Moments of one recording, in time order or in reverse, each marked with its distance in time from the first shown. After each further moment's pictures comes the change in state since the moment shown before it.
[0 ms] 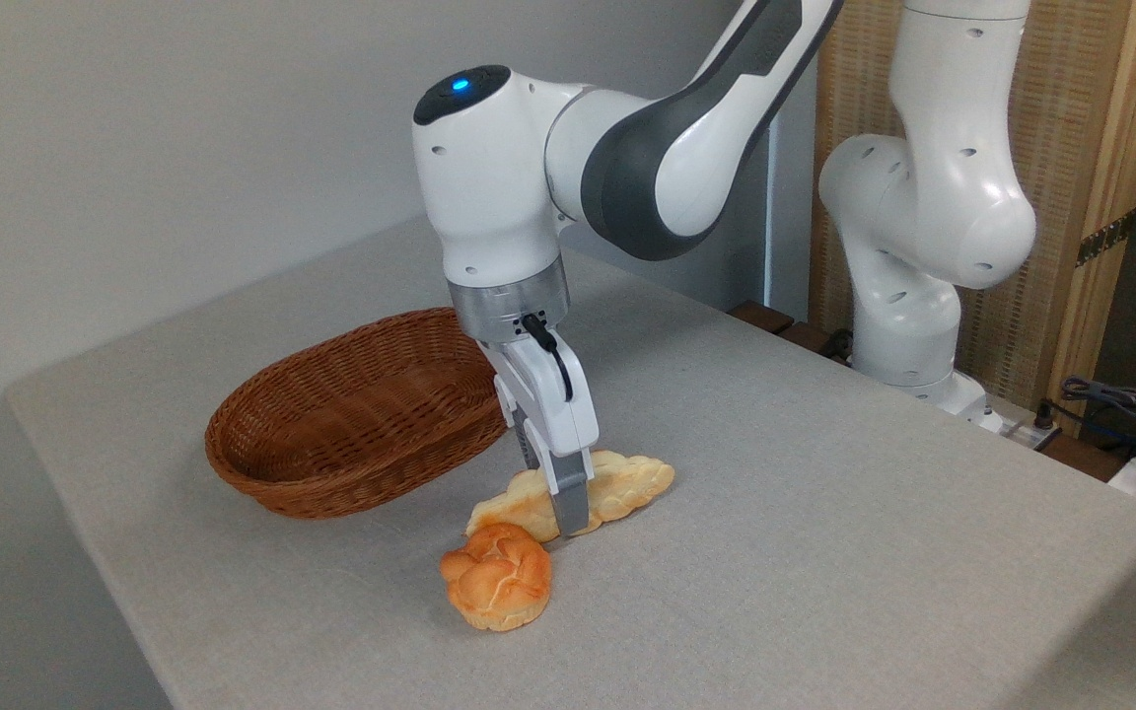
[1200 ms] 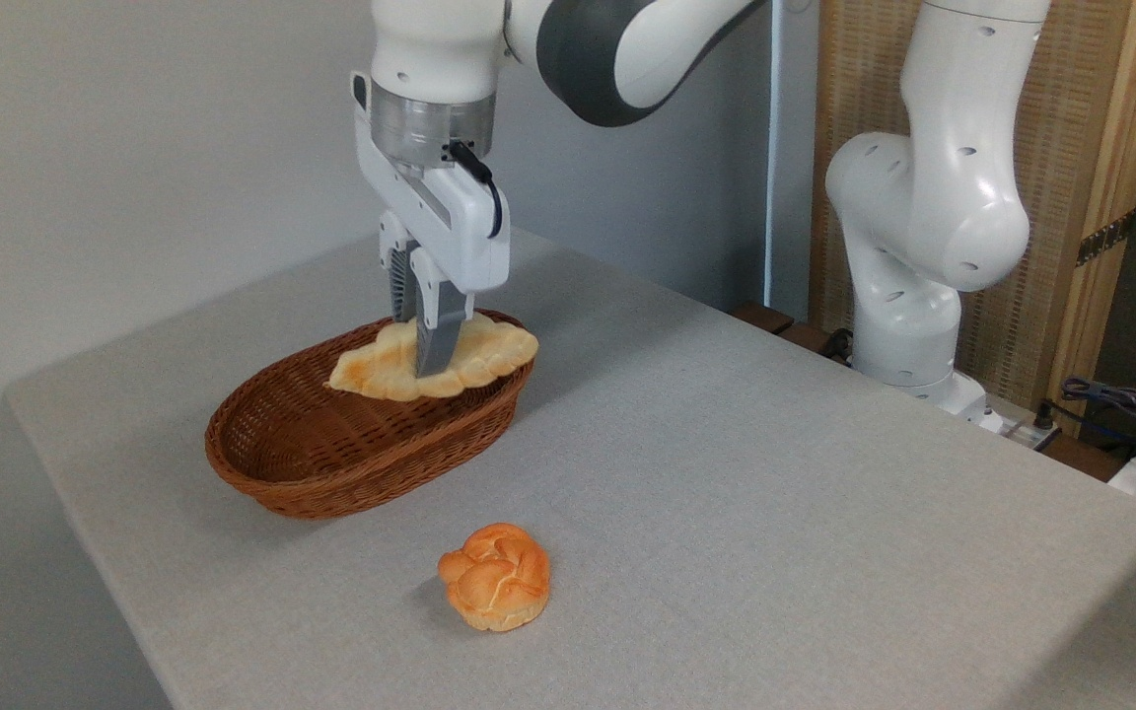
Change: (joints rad) arm -0.118 -0.093 -0.009 0.176 -0.254 -0.041 -0.198
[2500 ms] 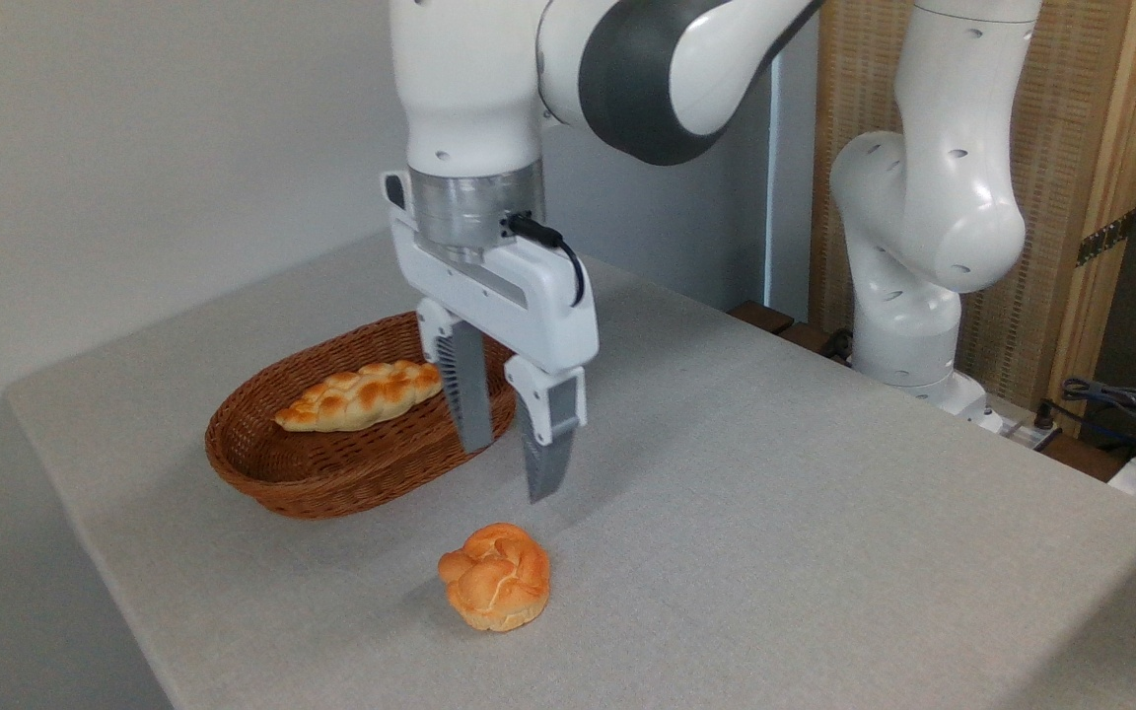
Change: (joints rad) arm -0.054 0.057 0.219 0.015 0.240 -0.067 -0.011
